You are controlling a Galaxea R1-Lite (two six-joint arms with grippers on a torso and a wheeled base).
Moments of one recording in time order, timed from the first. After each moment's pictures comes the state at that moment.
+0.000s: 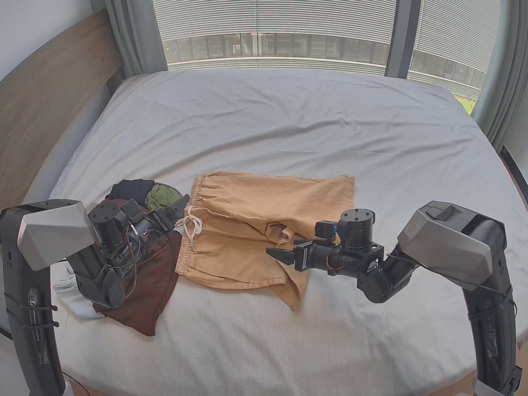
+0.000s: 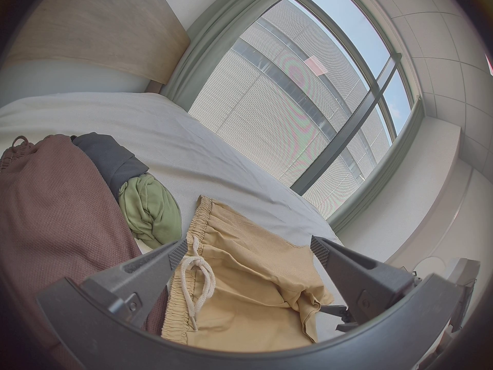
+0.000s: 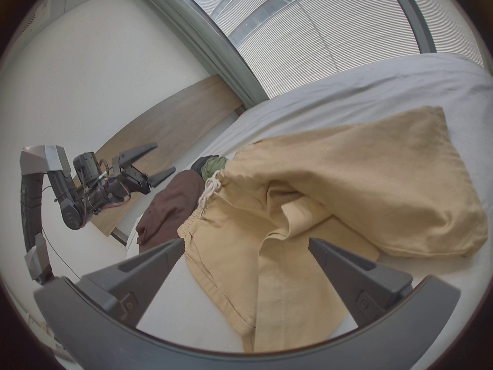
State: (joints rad) left arm -0.13 2.35 -0.78 -1.55 -0.23 -0.59; right arm 0.48 2.51 -1.17 -1.02 0.38 0.28
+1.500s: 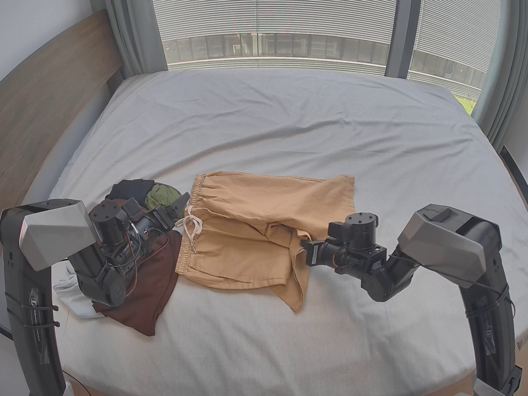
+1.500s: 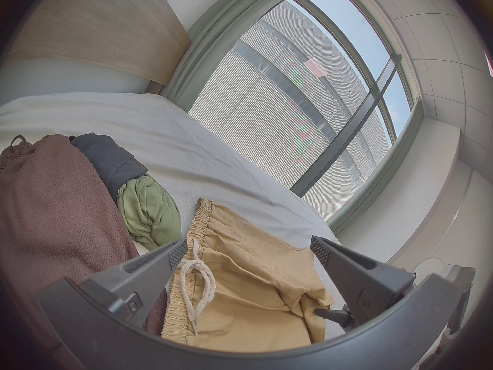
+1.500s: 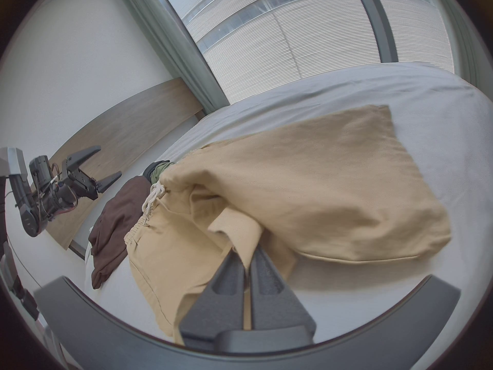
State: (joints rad) left arm -0.13 2.36 -0.81 -1.55 -0.23 -0.60; right arm 0.44 2.56 -1.20 -1.01 0.16 0.28
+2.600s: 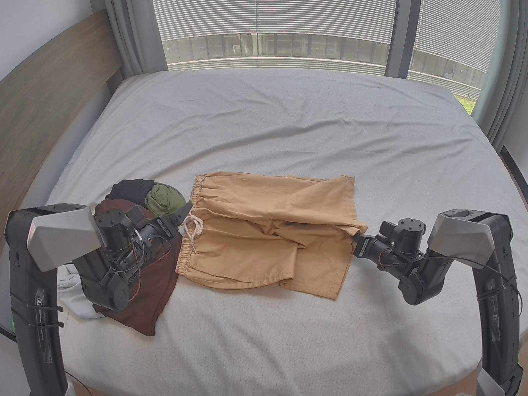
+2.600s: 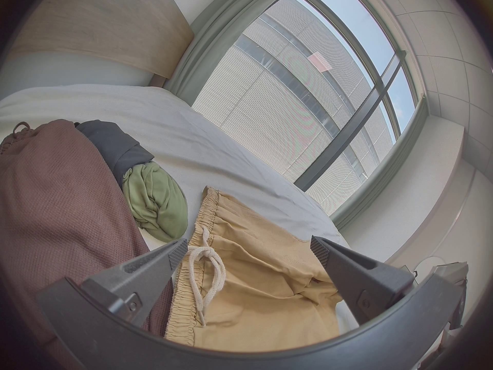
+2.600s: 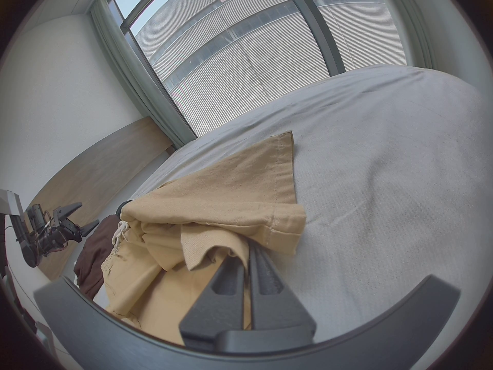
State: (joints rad) left arm -0.13 2.40 -0.80 -1.55 -0.23 -0.59; right arm 0.21 2.58 -0.98 -1.37 0.19 0.37
